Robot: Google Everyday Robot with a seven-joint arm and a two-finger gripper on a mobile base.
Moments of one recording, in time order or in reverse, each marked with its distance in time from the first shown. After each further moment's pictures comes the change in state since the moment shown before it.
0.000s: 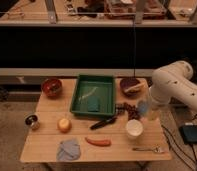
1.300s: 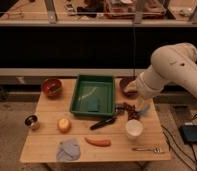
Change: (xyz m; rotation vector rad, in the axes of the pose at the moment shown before) arm -0.120 -0.015 -0.105 0.105 -0.247 -0.364
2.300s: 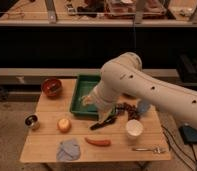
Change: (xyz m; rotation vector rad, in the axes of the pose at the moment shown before) arm -0.152 -0.002 0.054 -0.032 -0.131 -0.360
